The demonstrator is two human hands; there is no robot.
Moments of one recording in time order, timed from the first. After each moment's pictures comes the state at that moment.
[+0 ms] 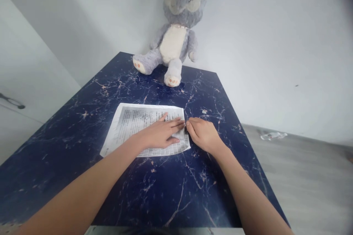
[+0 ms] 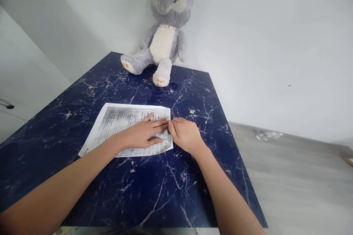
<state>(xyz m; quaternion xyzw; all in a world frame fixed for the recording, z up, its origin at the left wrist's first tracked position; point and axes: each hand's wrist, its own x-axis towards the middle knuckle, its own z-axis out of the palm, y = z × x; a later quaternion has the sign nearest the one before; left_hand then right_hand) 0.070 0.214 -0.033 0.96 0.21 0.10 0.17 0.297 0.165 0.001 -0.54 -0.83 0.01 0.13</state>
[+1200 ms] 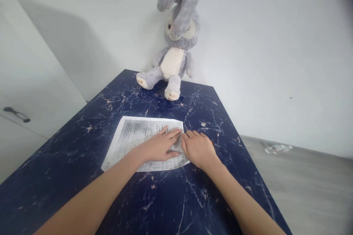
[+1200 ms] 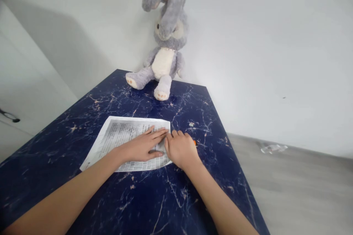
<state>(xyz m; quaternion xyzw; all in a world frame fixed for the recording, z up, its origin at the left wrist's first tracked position) 0.066 0.216 -0.040 0.95 0.23 0.11 0.18 0.273 0.159 -0.005 -0.57 -0.82 -0.11 0.02</state>
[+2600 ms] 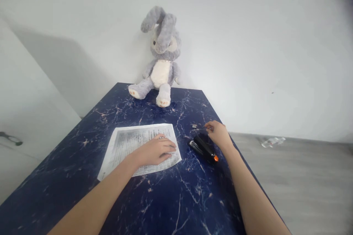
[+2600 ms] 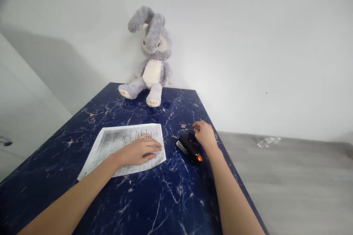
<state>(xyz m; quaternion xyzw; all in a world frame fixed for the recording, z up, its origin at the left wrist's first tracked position) 0.064 0.214 -0.018 0.96 0.14 0.14 0.18 0.417 0.197 -0.016 -0.72 -0.64 0.04 0.26</state>
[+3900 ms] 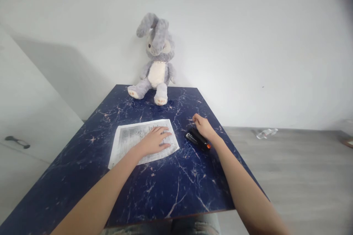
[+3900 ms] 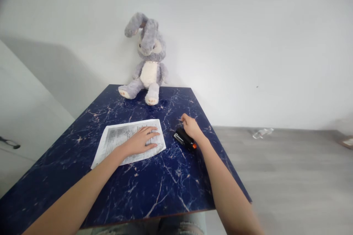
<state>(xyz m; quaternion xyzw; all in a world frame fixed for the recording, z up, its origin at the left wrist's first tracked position) 0.061 0.216 -0.029 0.95 0.26 0.15 0.13 0.385 0.197 -0.014 -0.63 -0.71 0.10 0.29</state>
